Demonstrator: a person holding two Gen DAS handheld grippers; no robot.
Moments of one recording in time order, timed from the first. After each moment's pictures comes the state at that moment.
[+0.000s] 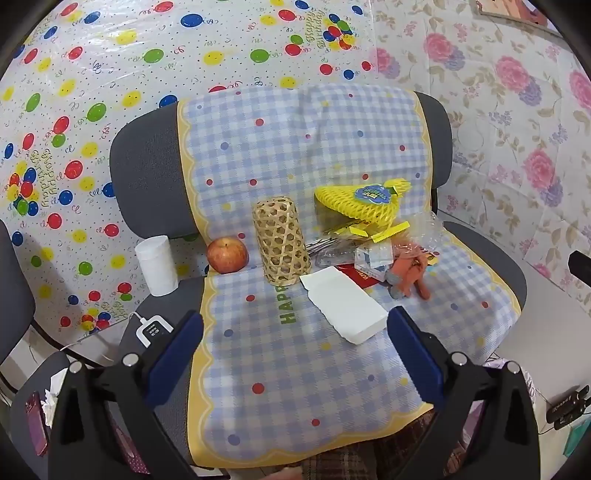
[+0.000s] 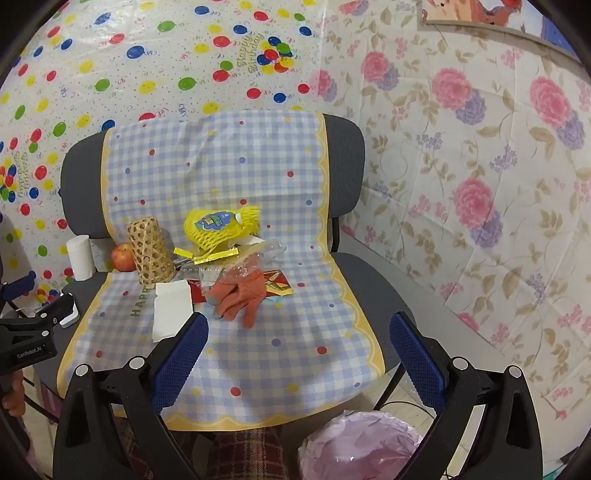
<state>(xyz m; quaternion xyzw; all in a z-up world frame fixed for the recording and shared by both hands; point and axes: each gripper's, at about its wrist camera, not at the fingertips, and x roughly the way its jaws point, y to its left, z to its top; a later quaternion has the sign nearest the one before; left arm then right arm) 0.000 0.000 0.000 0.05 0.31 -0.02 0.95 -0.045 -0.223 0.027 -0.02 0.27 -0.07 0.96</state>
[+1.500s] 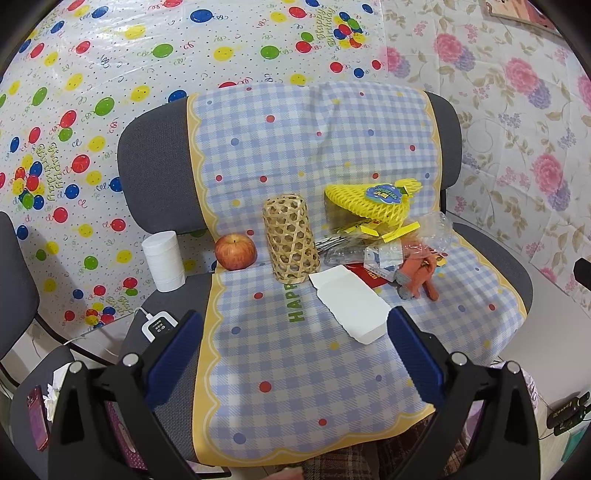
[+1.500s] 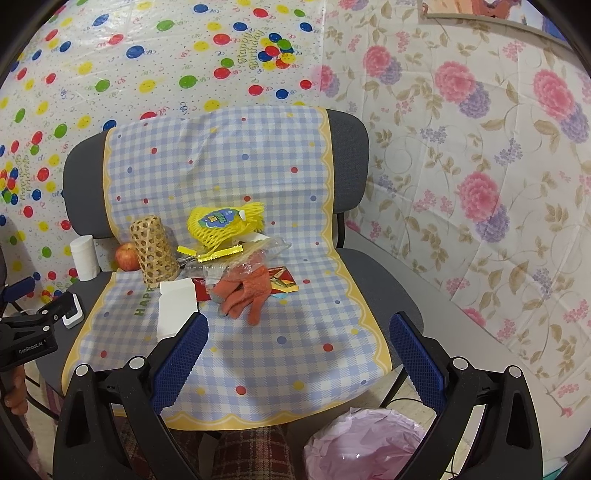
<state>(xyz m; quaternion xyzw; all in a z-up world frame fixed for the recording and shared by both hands) 0.000 0.000 0.000 0.06 0.32 -0.02 0.95 -0.041 -0.217 0.020 -0.01 0.28 -0.06 0.96</state>
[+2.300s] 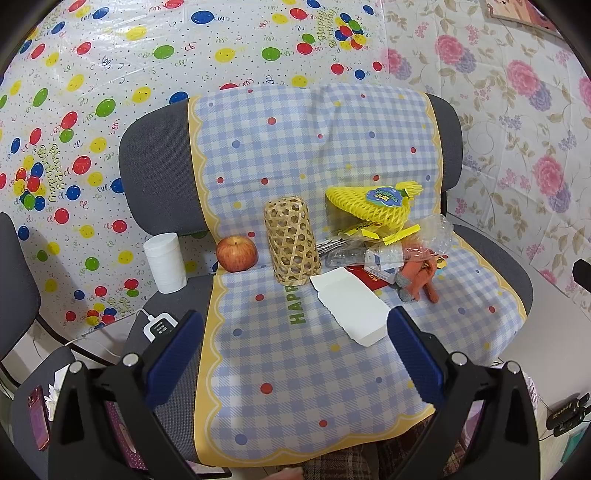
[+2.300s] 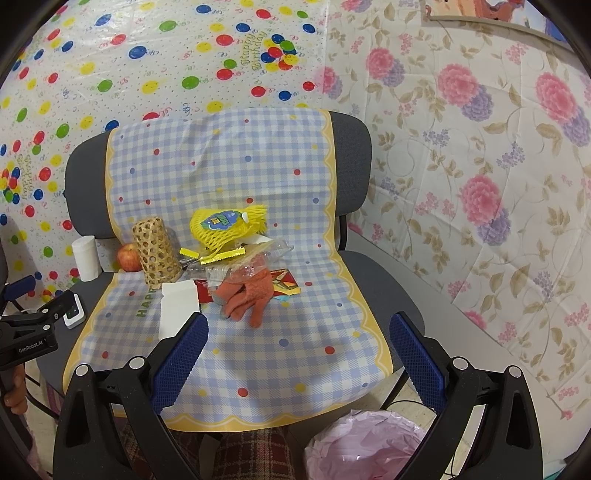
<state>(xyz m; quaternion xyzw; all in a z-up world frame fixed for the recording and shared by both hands) 0.009 0.023 -0.004 0.05 0.32 -0.02 0.95 -0.040 -0.214 0.022 -0.01 0.28 -0.06 0.96</state>
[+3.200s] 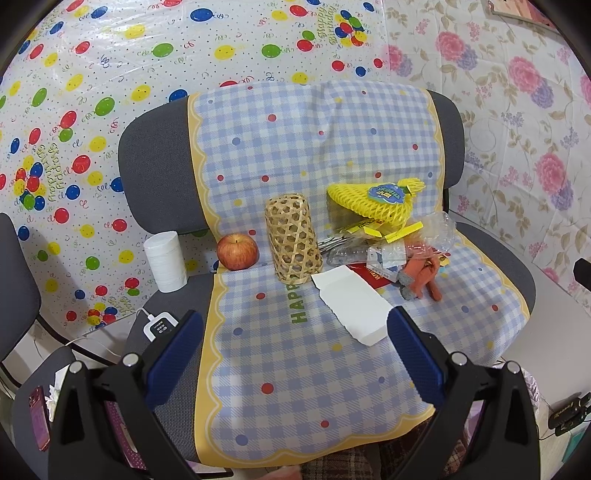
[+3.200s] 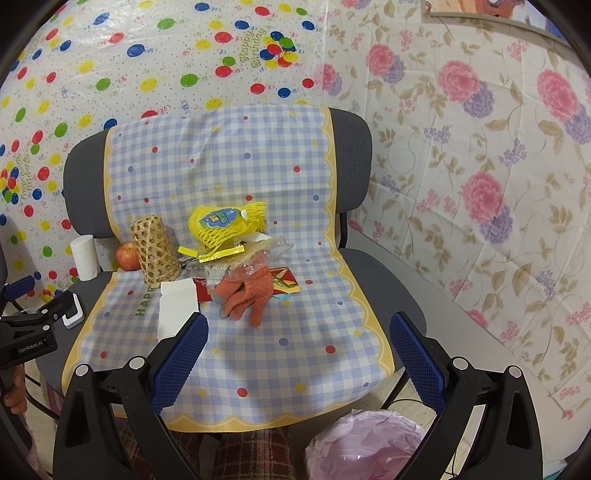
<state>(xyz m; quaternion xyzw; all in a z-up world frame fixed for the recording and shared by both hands) 0.013 0.030 -0.002 0.06 0.32 -0.02 0.95 -0.034 -0.215 0.017 0.00 0.28 -0.06 0.96</state>
